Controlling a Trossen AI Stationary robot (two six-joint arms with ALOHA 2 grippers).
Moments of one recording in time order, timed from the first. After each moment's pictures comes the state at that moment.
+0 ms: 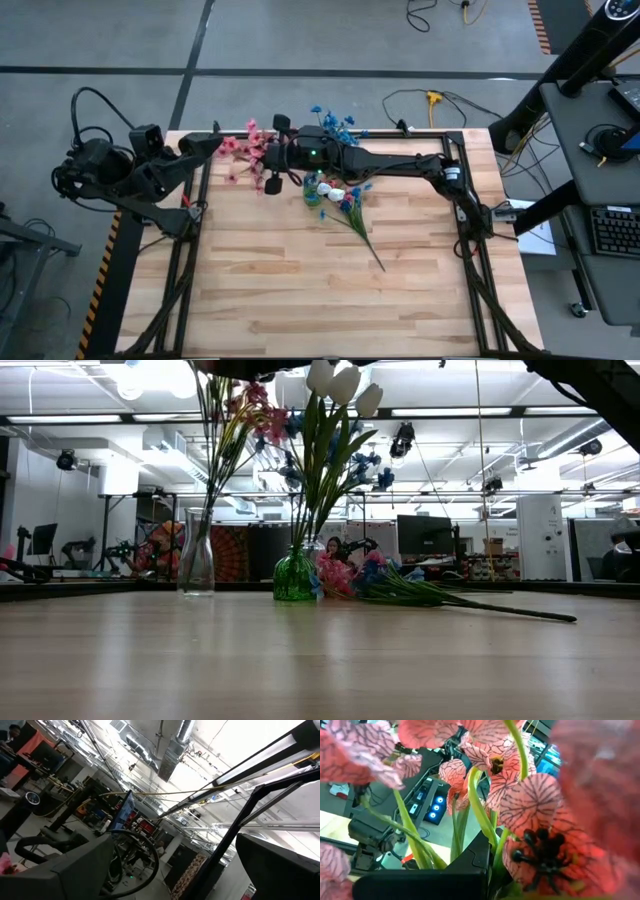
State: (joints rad) left arm -0.31 0.68 1.05 0.12 -0.43 -0.52; right arm -0.13 2.16 2.07 0.09 0.04 -0.51
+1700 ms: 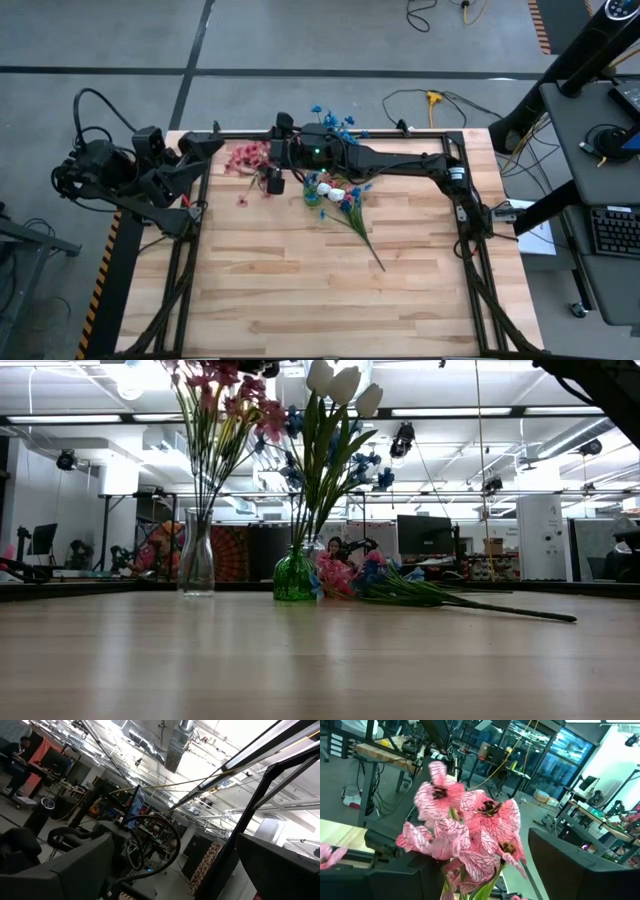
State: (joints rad) left arm -0.31 0.68 1.05 0.05 -0.44 -0.42; right arm -0.13 2.12 2.07 0.05 0.03 -0.42
